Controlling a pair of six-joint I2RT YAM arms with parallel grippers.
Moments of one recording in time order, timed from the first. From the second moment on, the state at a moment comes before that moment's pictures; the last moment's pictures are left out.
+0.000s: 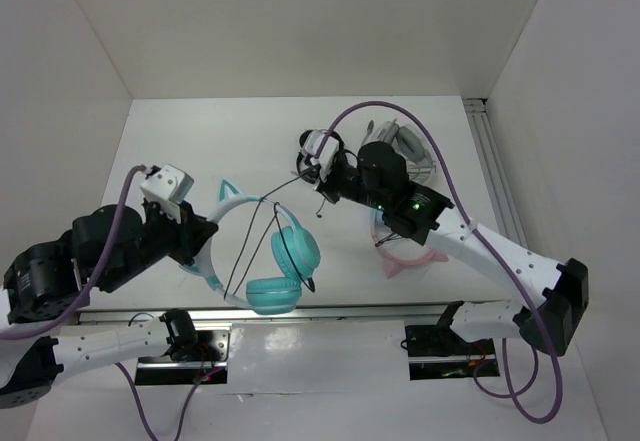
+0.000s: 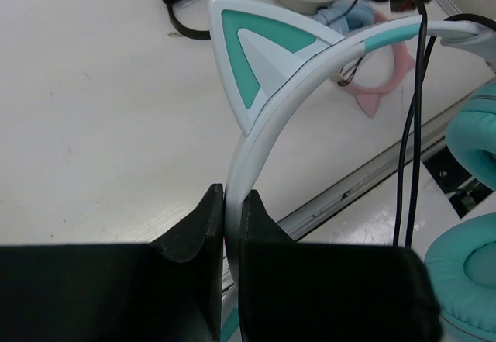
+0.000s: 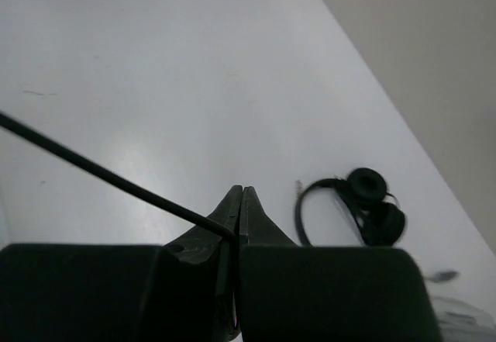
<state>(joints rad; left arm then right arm) -1.03 0.72 1.41 -1.12 -0.38 -0.33 0.85 1.24 1.16 -0.11 -0.10 -0.36</state>
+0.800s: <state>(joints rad) -1.03 0.83 1.54 -1.00 -0.63 -0.51 0.81 1.52 0.83 0.50 -0.70 0.06</state>
